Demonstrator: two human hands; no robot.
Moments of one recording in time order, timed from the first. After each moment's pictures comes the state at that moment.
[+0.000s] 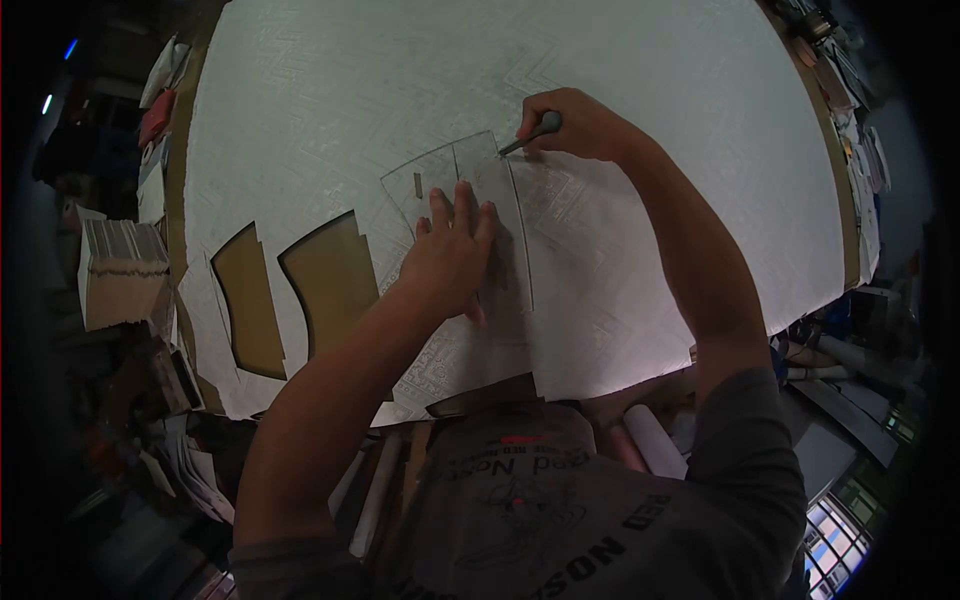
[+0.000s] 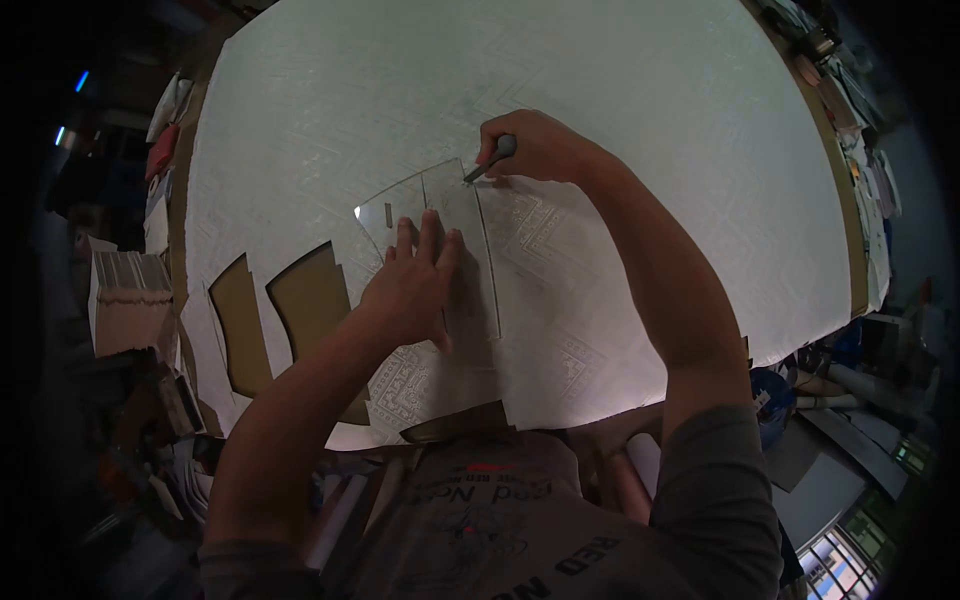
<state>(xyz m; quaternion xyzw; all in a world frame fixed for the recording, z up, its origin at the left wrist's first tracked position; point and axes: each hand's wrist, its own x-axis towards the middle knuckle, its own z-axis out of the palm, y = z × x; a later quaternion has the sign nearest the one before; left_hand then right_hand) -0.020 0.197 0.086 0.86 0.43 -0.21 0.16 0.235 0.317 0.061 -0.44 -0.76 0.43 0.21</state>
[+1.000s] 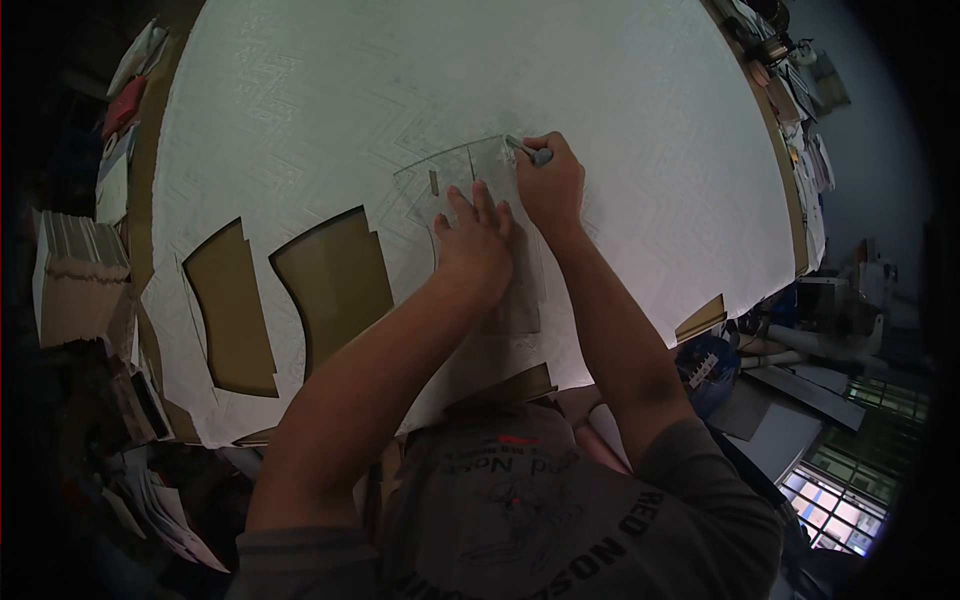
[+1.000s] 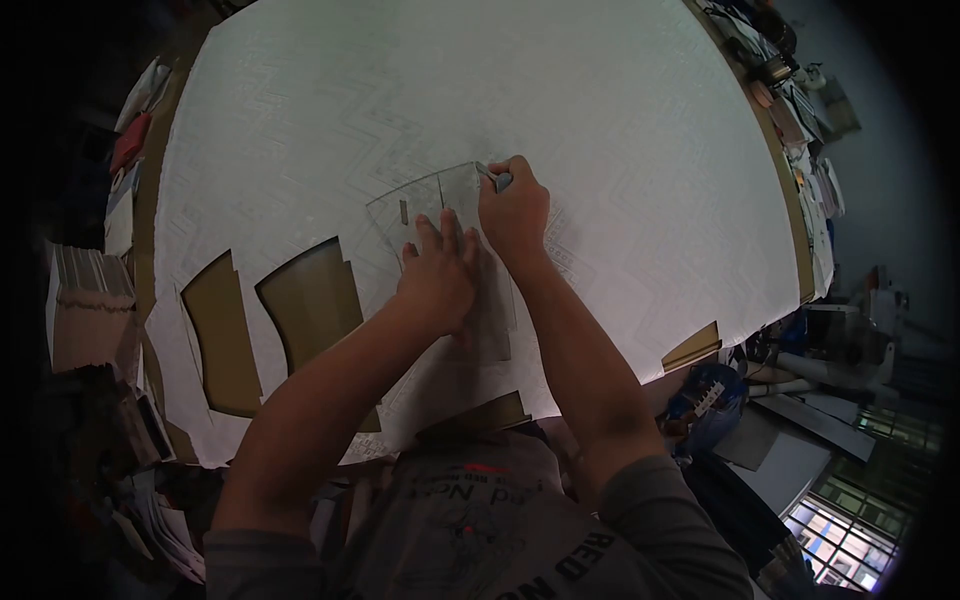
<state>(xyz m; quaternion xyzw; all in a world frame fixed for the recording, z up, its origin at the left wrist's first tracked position) -0.026 0.196 0.082 0.87 0.42 -0.21 0.15 0.113 0.241 0.029 -0.73 -0.50 0.15 0.44</state>
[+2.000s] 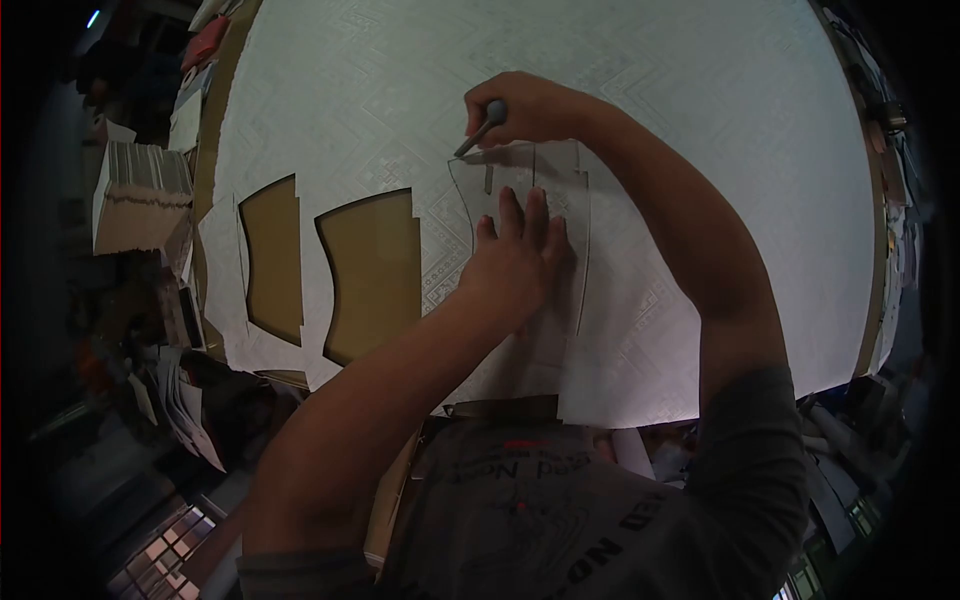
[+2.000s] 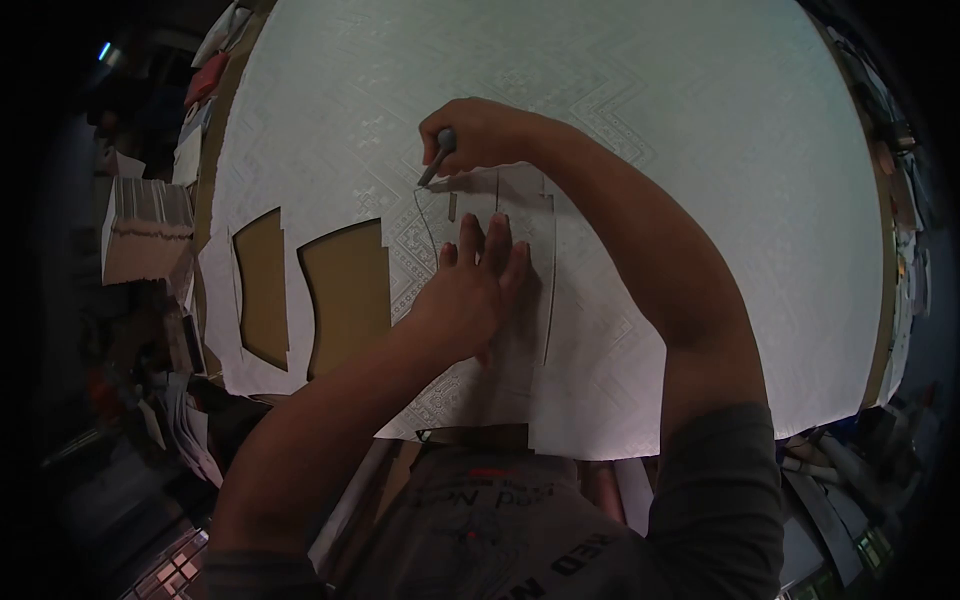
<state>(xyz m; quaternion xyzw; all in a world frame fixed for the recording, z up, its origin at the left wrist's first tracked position) -0.020 0.199 0.082 0.86 0.43 -0.23 0.15 0.089 0.396 0.044 -0.24 -0.83 0.48 0.16</state>
